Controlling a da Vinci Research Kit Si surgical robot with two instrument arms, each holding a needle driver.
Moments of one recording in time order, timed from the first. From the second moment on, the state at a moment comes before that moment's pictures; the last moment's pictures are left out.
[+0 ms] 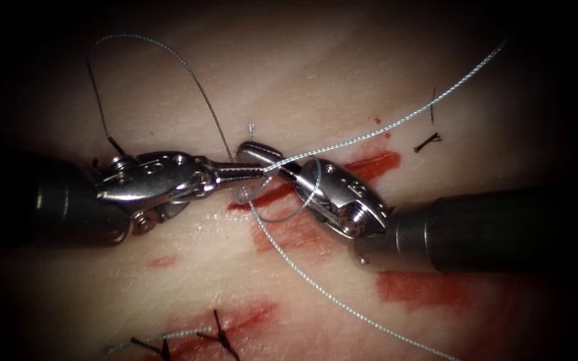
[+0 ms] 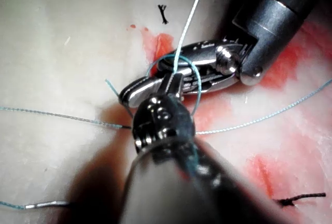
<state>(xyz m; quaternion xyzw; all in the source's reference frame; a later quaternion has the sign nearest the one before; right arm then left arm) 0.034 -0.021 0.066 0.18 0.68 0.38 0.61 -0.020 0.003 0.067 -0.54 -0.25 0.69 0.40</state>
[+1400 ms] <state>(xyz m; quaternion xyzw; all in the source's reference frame) 0.038 -0.024 0.063 0.29 0.78 0.17 0.53 -0.019 0.005 0.072 -0.59 -0.18 0.70 0.37</state>
